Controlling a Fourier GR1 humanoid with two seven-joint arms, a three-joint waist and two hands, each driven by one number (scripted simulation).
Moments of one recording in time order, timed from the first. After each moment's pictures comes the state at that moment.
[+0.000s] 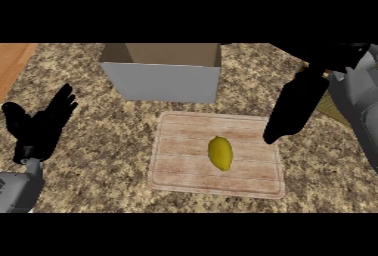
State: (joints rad) left arm -0.20 0.49 -0.10 -1.36 0.33 0.15 0.17; right arm -1.04 -0.45 0.25 -1.59 -0.11 0.72 0.82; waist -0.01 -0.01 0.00
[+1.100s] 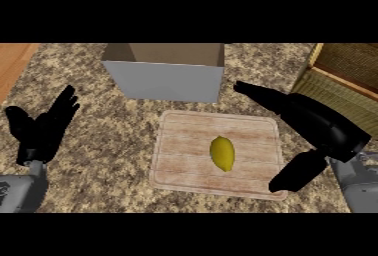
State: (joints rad) left arm -0.19 0.42 -0.04 -1.38 0.26 0.10 0.17; right arm -0.45 -0.35 0.19 -1.87 0.21 0.62 0.44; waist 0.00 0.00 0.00
